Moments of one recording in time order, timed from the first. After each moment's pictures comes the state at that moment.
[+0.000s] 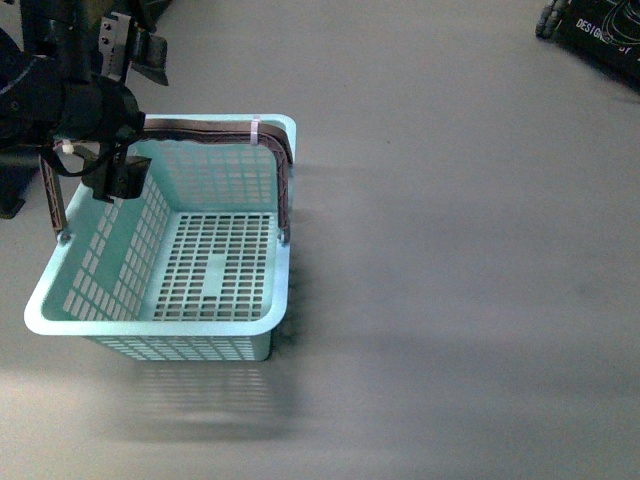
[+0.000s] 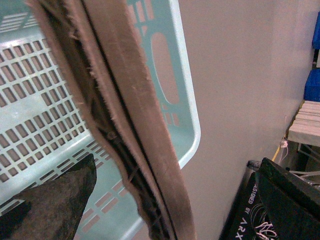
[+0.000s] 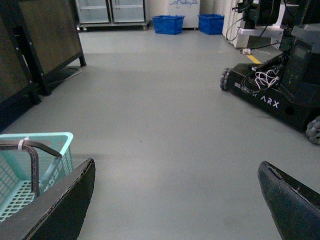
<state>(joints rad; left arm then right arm) -0.13 2.33 1.26 0.44 -0.06 -1.37 0.00 0.00 0.02 0.00 0.00 0.00</state>
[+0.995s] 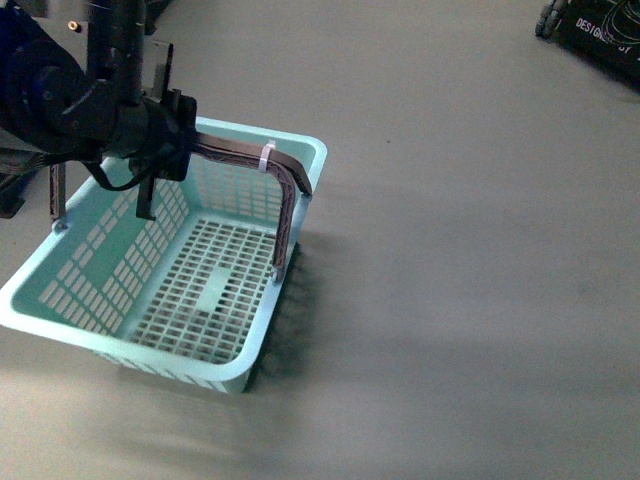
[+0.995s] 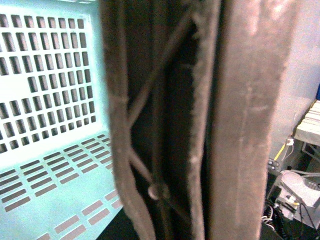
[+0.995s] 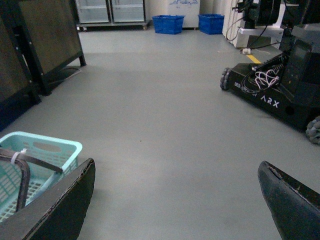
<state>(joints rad) -0.19 2.35 1.27 0.39 -0.05 -1.49 0.00 0.00 0.02 0.00 0.00 0.00</state>
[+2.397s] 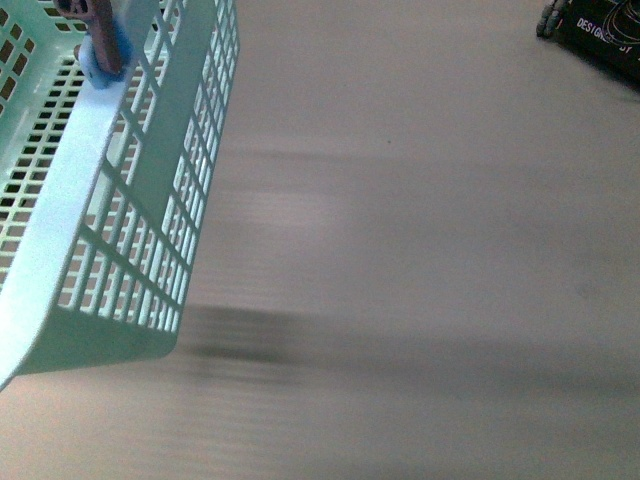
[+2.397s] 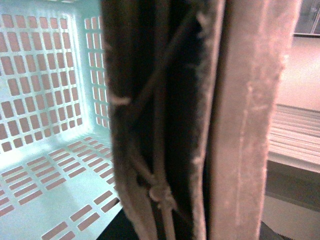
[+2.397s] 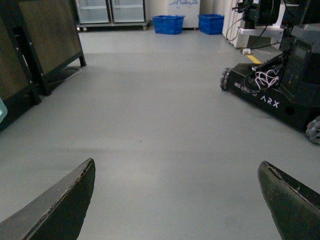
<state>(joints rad) -0.13 1.17 0.89 -0.05 -0.08 -1.59 0.00 0.00 0.02 0.00 0.00 0.00</state>
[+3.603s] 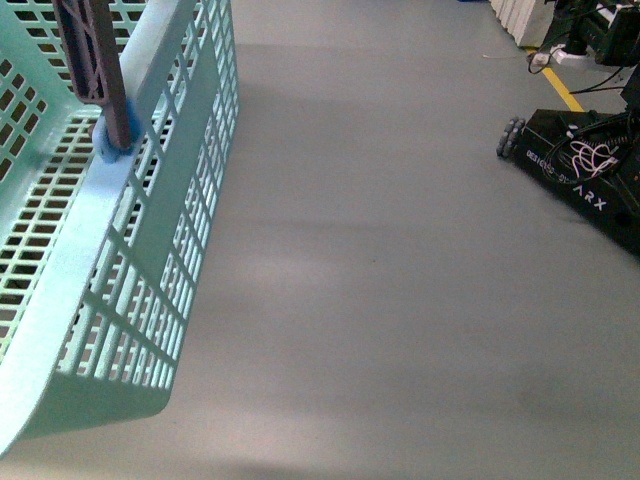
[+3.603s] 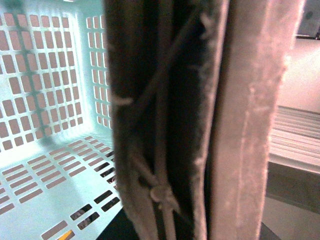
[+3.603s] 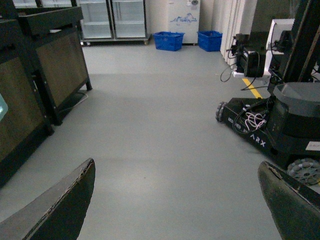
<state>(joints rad) -0.13 1.17 0.89 -0.05 -0.08 -1.59 0.00 0.00 0.02 0.00 0.00 0.00</state>
